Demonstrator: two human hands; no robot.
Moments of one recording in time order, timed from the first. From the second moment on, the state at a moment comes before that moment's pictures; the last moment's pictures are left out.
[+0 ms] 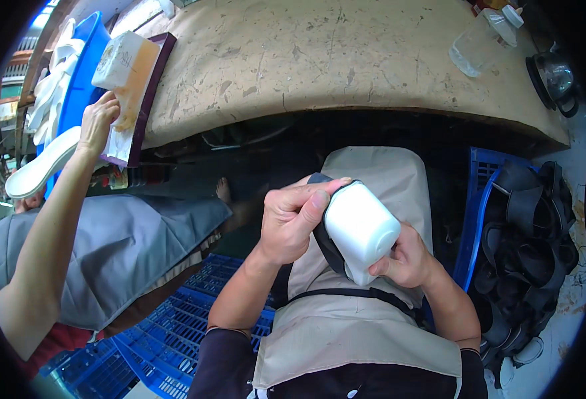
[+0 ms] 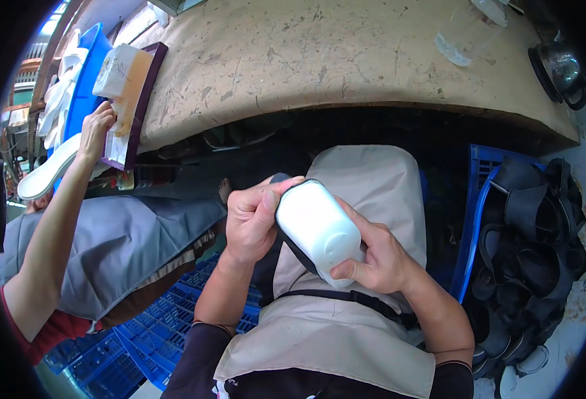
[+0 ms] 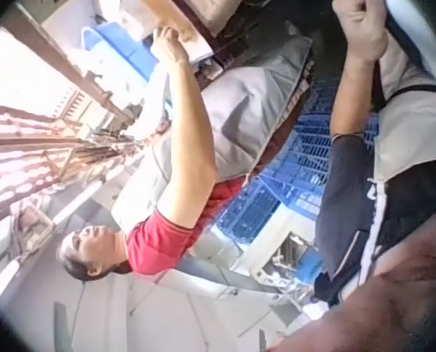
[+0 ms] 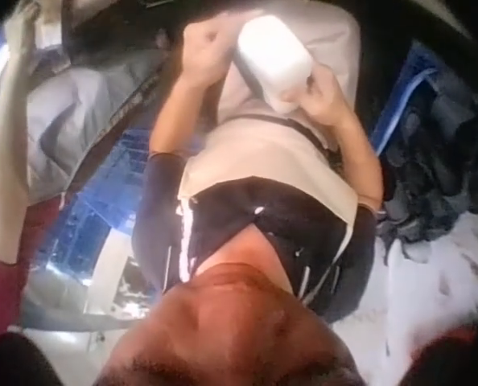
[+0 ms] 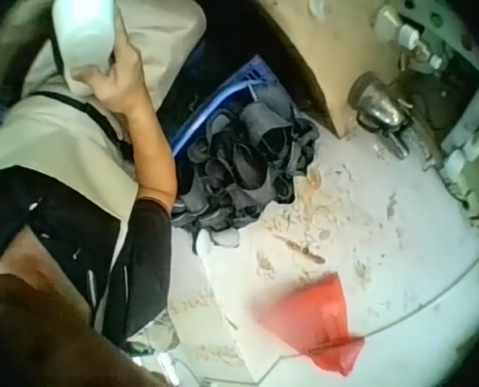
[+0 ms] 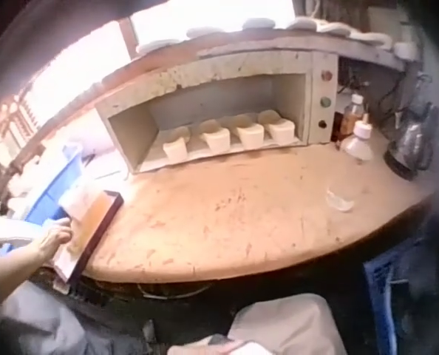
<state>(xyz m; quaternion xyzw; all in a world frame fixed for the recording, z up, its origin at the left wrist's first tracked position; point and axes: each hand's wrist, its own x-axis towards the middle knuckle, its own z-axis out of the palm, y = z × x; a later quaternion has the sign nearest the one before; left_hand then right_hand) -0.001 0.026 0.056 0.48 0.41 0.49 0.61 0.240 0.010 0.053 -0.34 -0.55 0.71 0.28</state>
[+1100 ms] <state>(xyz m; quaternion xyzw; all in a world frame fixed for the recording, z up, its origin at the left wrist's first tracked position) 0.028 -0.021 -0.041 0.35 0.46 0.35 0.74 0.247 -0.004 -0.043 -0.44 -0.38 0.76 0.29</state>
